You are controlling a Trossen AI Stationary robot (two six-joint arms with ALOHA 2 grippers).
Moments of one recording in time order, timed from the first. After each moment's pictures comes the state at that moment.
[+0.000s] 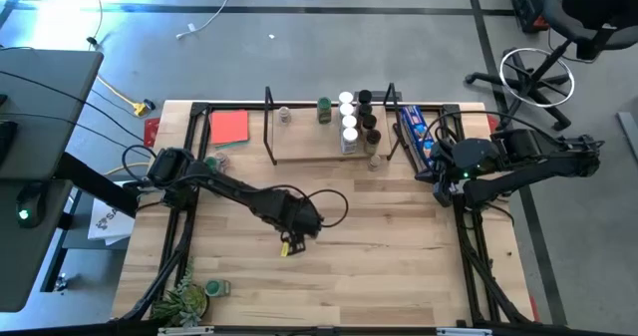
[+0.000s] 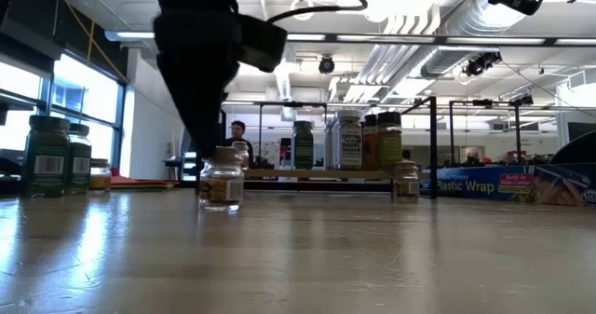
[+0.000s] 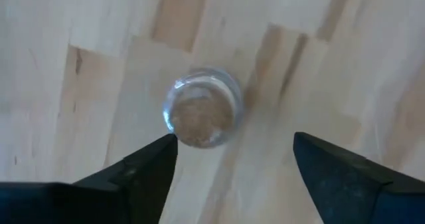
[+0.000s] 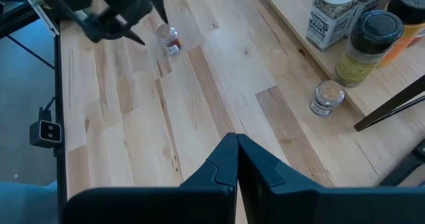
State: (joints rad) left arm -0.27 1.89 1.39 -0.94 -0.14 -0.56; right arm 0.15 0.82 1.09 -1.08 0.16 0.52
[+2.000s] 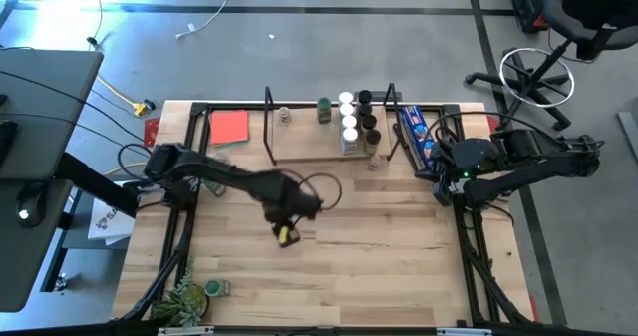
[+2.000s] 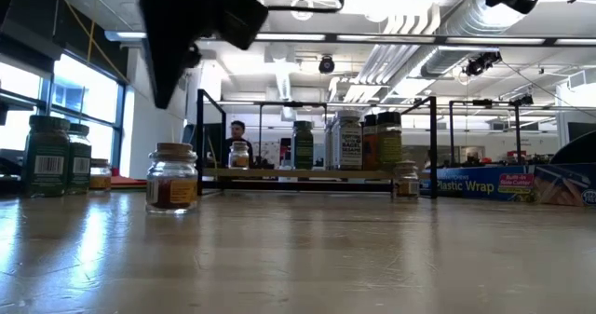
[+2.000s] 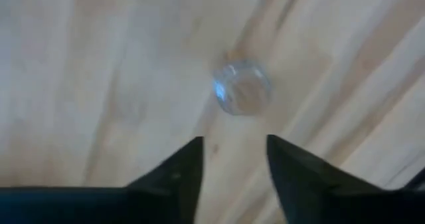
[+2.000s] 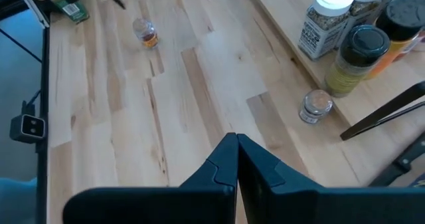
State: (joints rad) left arm -0.20 1.85 1.53 -1.26 0.09 -0.63; right arm 0.15 0.82 1.09 -1.08 0.19 0.45
